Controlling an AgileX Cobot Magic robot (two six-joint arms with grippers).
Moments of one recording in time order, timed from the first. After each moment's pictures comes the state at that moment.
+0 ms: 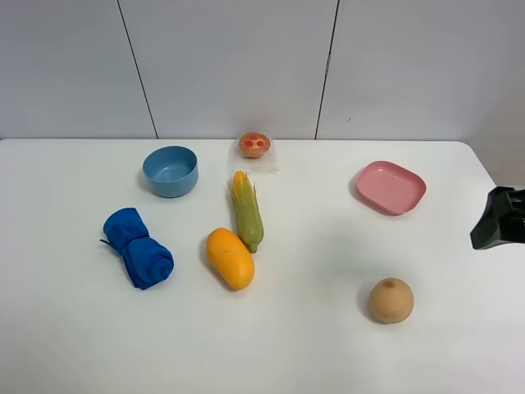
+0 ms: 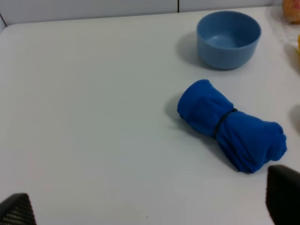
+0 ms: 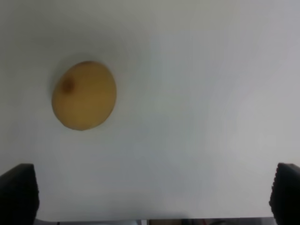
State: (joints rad) left arm 0.13 -0.01 -0.51 -0.06 1.05 0.09; right arm 0.03 1.02 -0.89 0.07 1.22 0.03
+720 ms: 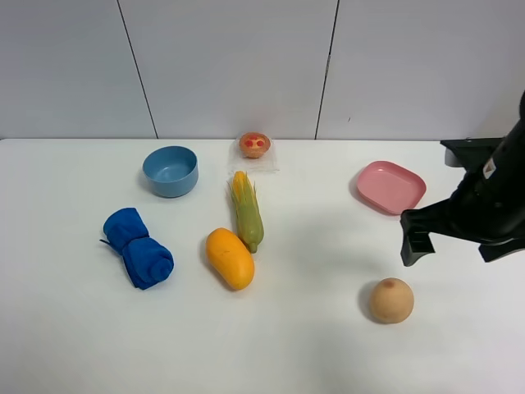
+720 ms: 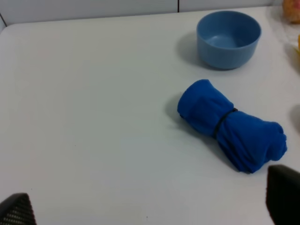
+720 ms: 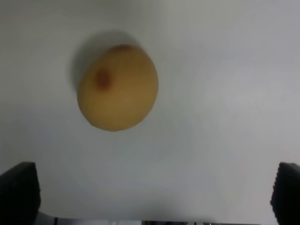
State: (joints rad) left arm 0.13 -0.01 -0.51 -0.06 1.05 0.09; right arm 0.31 1.35 -0.89 0.01 1.10 0.24
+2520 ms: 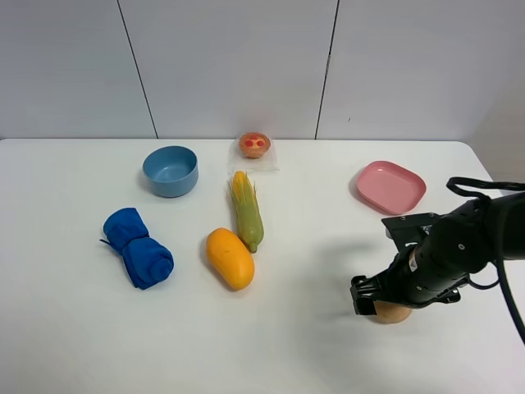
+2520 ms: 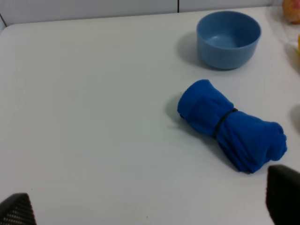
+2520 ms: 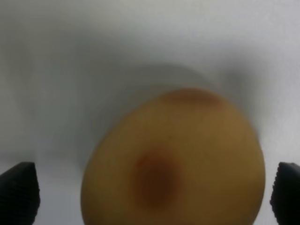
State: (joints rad) left arm 0.13 -0.01 -0.51 -0.06 1.05 0.09; right arm 0.42 1.62 -0.52 -0.06 0.38 0.36
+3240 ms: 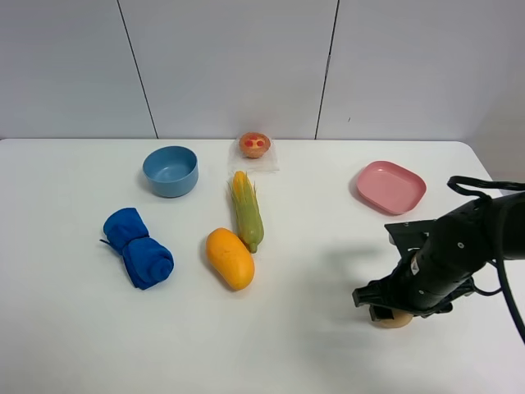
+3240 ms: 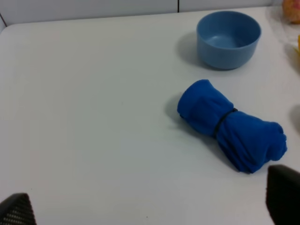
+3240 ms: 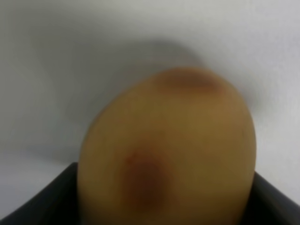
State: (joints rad) left arm 0.13 -0.01 -0.51 -0.06 1.05 0.09; right arm 0.42 1.62 -0.52 -0.02 0.46 0.36
